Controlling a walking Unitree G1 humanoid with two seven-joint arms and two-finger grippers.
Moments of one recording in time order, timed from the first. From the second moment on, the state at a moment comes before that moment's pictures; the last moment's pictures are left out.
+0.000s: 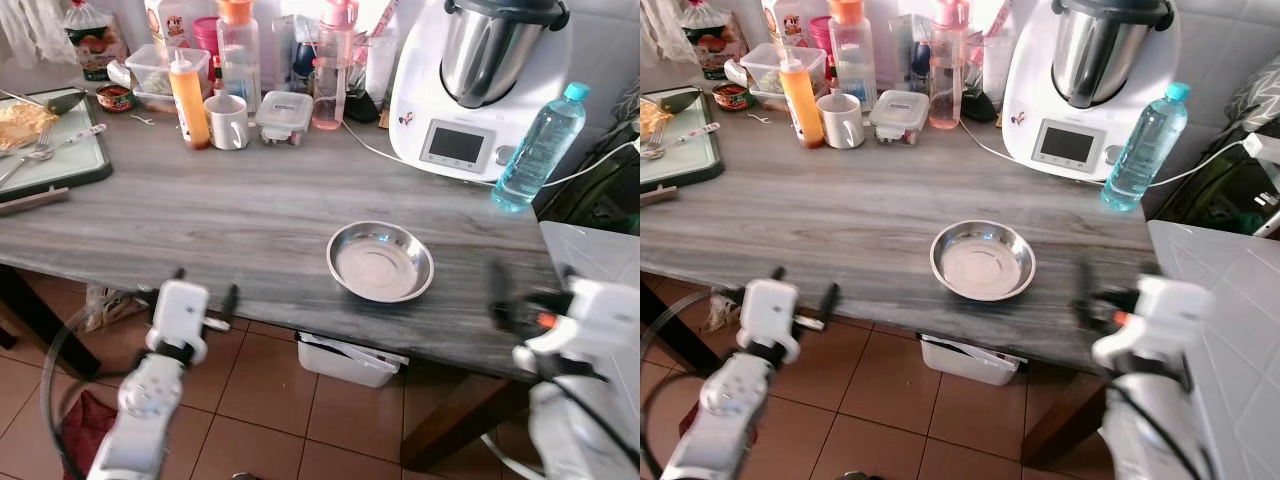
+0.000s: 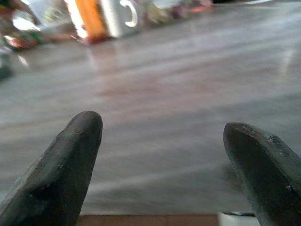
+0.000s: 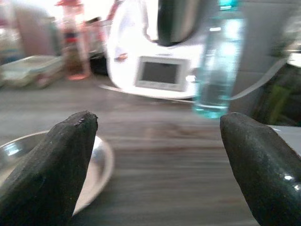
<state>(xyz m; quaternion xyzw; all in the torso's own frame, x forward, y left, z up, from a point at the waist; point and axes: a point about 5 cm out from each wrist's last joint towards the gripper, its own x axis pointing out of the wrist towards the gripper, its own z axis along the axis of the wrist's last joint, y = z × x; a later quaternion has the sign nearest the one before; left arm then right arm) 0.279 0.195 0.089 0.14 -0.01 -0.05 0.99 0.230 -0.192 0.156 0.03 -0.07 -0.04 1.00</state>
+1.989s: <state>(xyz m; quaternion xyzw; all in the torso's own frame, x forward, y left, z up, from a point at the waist) 0.270 0.171 0.121 0.15 -0.06 -0.04 0.99 0.239 -0.181 0.131 0.05 -0.03 -0.02 1.00</state>
